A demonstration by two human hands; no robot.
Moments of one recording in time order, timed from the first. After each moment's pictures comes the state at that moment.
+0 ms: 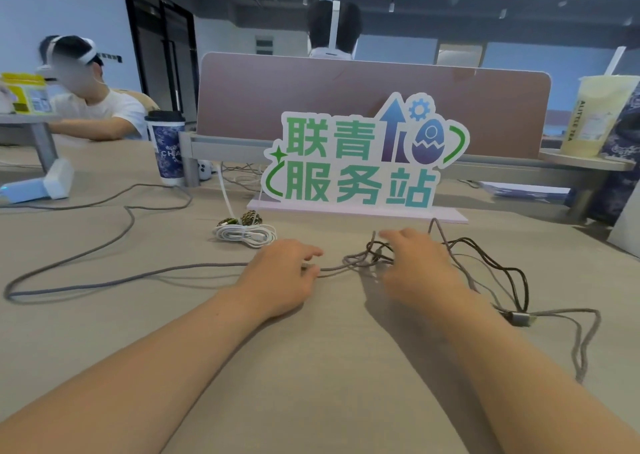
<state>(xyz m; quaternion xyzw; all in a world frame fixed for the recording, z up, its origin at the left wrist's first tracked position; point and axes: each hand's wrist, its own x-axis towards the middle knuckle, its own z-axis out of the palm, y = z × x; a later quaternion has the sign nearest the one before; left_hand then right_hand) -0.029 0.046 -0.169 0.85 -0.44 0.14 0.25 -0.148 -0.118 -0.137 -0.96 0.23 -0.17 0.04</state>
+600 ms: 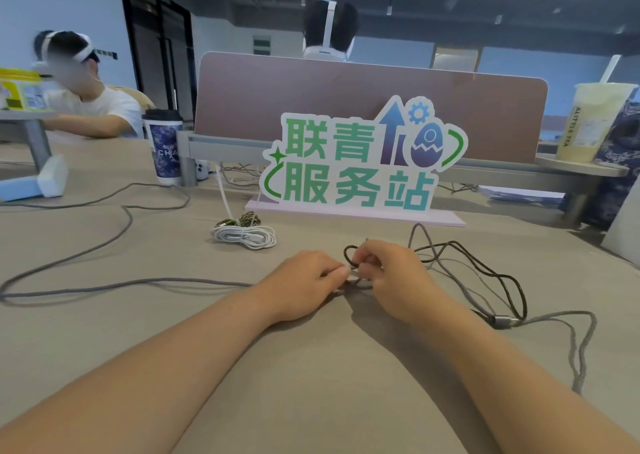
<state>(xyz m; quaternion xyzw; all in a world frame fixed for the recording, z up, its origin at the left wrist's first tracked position) -0.039 0.028 -0.164 0.82 -0.50 0.00 0.28 -0.145 -0.100 -0.145 -0.93 0.12 -0.21 0.27</state>
